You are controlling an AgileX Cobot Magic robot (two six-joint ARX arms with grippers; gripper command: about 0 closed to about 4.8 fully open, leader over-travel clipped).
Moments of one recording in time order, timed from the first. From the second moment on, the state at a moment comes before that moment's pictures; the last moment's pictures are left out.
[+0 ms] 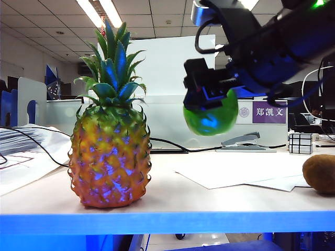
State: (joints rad) left arm 0.01 0.00 0.01 0.18 0.58 -0.06; right arm 0.80 1.29 0.44 0.60 0.36 -0.12
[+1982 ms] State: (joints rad) left arm 0.01 0.00 0.01 0.18 0.58 -0.08; right arm 0.84 1.49 0.23 0.91 0.39 0.06
